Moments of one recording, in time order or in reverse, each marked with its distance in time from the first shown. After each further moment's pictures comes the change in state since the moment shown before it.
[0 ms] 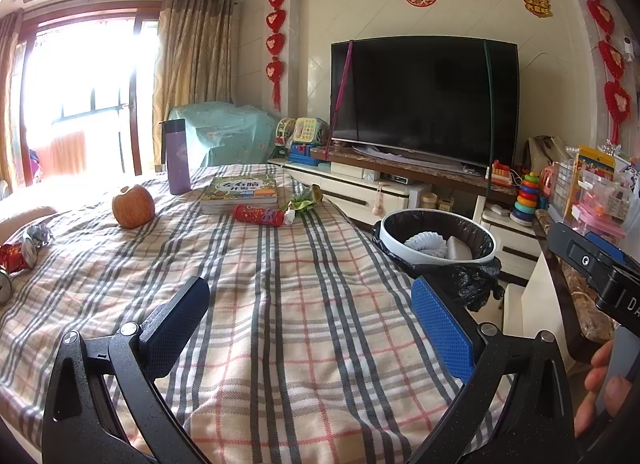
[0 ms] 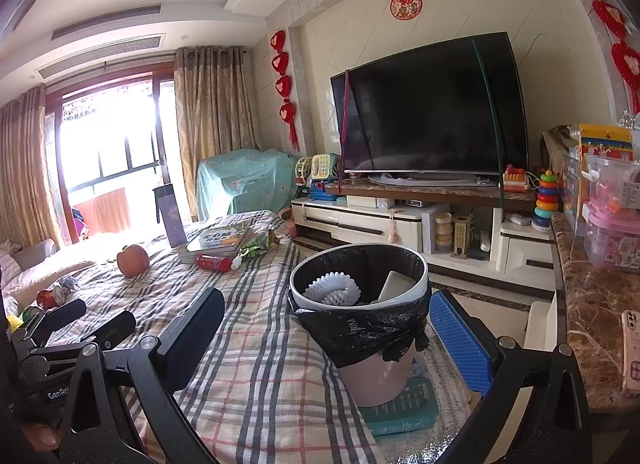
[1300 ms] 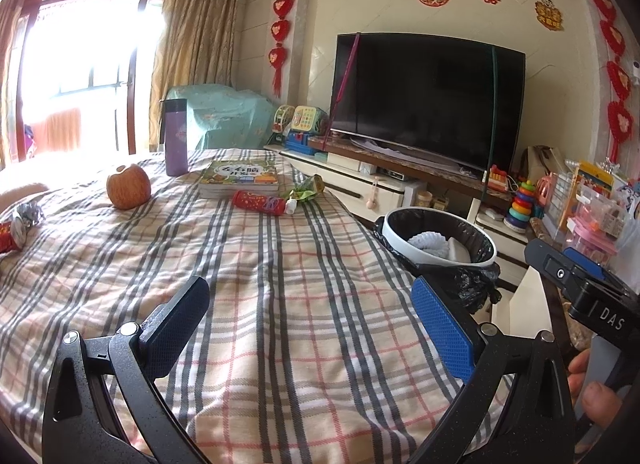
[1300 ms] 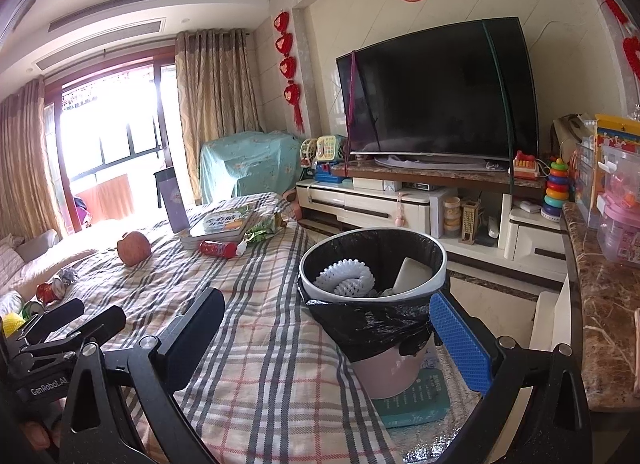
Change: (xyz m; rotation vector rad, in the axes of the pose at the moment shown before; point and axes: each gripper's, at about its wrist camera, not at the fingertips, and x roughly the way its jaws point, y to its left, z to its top) left arm 0.011 0.026 0.003 -0.078 0.050 -0.041; right arm 0.025 0.013 0.002 -0.002 0.083 0.017
